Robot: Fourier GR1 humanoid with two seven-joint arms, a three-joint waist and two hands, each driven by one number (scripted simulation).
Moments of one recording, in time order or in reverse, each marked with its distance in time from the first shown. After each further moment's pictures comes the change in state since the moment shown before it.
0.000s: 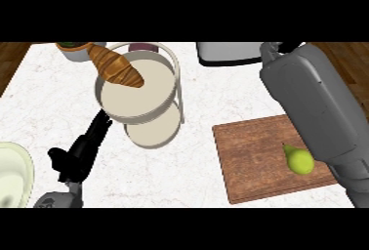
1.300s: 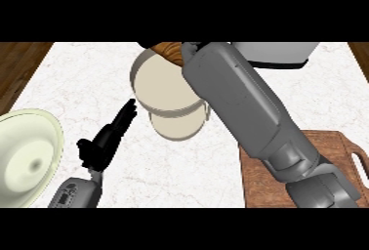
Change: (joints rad) left arm -0.104 -0.041 -0.101 0.026 -0.032 -0.031 -0.002; right arm -0.236 0.285 -0.049 0.304 -0.262 0.459 -0.055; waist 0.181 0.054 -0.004
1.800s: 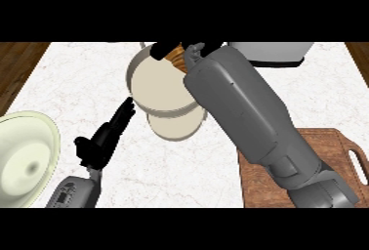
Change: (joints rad) left arm -0.007 0.004 0.008 -0.003 0.013 0.009 0.009; right arm 0.057 0.000 0.022 -0.112 0.331 0.187 -0.031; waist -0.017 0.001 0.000
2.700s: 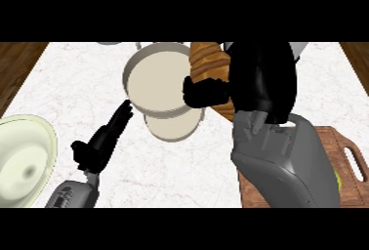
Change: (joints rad) left arm 0.029 0.014 -0.013 -0.022 0.009 0.016 -0.003; right arm 0.372 -0.005 0.039 -0.811 0.317 0.404 0.176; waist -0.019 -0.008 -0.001
